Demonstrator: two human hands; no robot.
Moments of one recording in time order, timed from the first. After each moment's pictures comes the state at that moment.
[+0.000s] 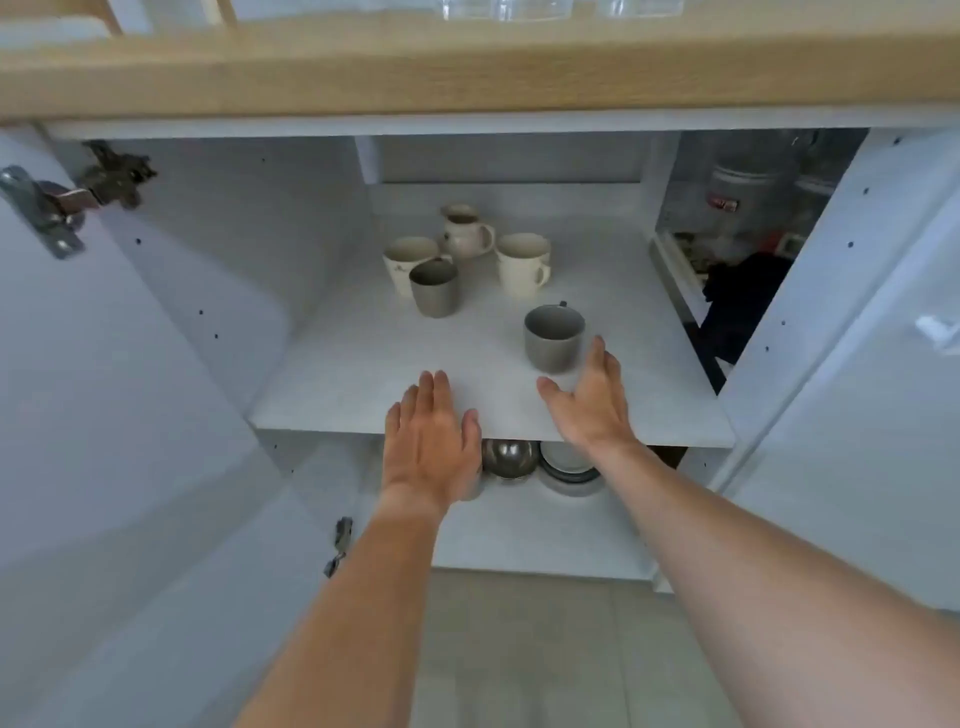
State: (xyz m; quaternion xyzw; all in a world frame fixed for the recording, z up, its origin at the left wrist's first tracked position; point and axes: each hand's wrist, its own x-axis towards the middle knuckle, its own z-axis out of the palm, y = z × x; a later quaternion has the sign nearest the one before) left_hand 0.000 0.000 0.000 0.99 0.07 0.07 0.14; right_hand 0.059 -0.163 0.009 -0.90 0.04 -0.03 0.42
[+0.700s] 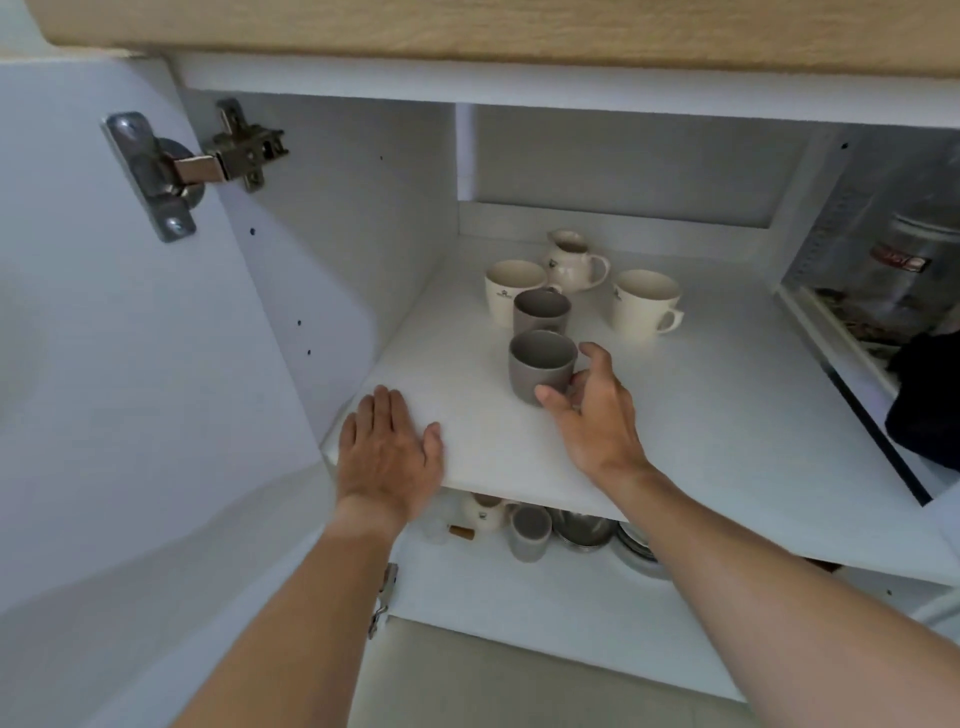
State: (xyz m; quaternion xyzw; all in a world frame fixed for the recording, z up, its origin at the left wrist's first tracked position) left_hand 0.048 0.154 -0.034 0.98 0.18 0.07 0.07; right_hand 0.126 -0.037 -0.013 -0.89 -0.10 -0.08 0.43
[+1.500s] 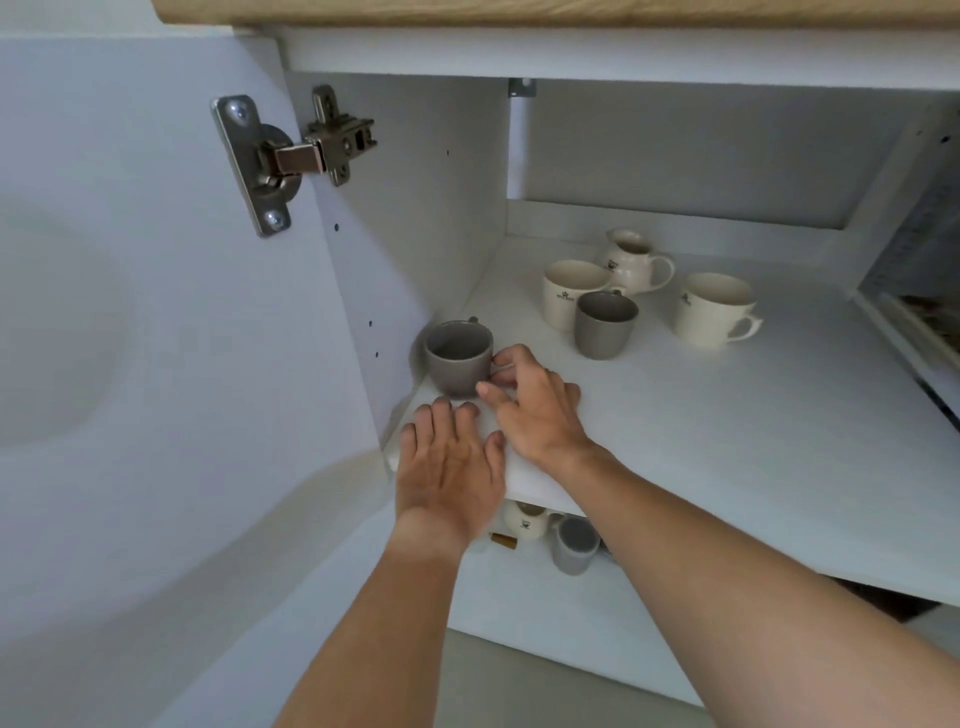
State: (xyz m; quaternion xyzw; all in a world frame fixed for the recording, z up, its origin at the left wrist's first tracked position) left_hand 0.047 0.163 -0.041 0.98 0.15 0.11 0.03; right_hand 0.133 0.080 -0.016 -0.90 -0.20 -0.02 0.38
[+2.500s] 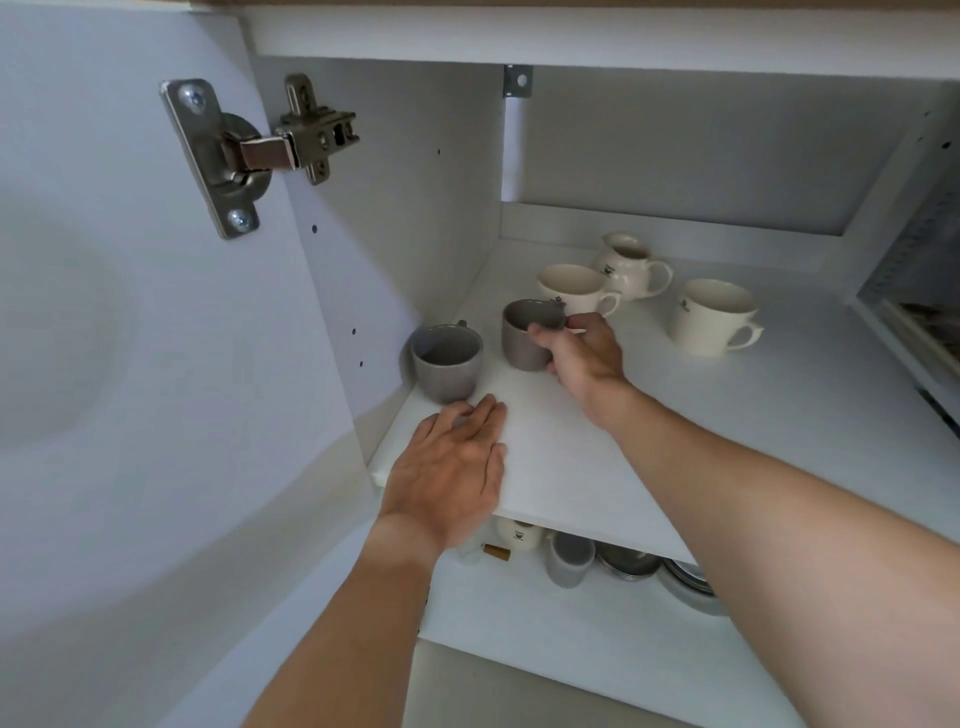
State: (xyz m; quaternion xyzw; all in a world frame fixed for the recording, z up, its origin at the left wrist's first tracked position) left_hand 0.062 0.179 -0.042 0.99 -0.04 0.12 0.08; right_hand 0.204 0.058 0.007 -0.79 0.02 0.01 0.61
